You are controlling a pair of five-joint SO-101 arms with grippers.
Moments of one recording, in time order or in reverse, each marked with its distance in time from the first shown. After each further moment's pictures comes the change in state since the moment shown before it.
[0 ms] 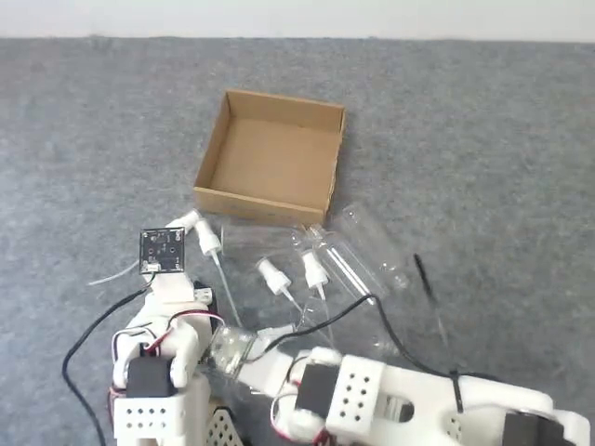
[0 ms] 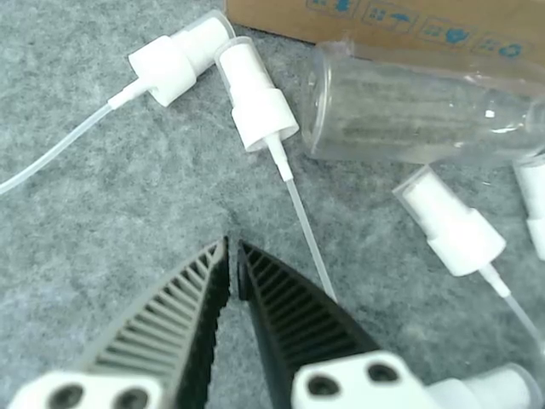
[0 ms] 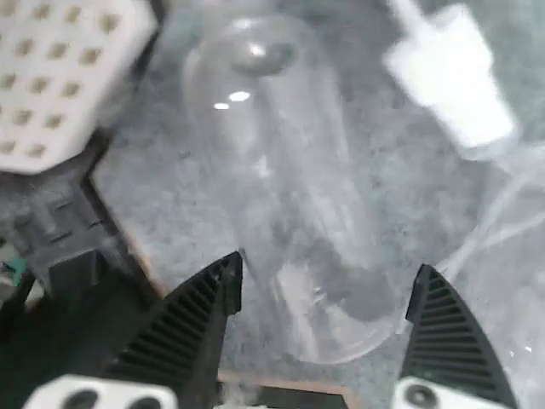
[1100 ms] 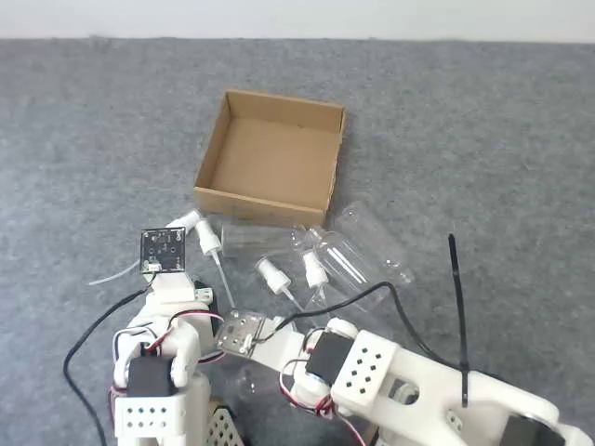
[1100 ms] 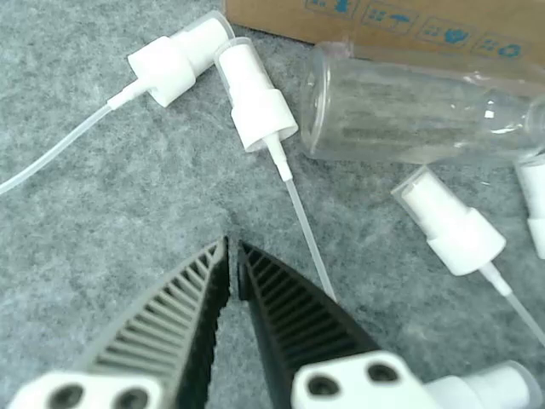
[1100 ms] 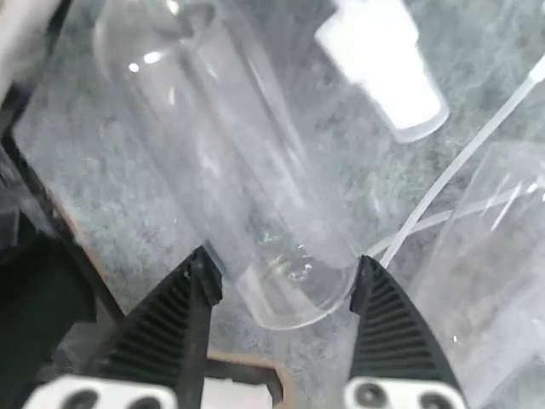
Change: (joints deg) left arm 0.1 0.0 0.0 0.0 0.0; right arm 9.6 -0.1 -0.2 4.8 17.1
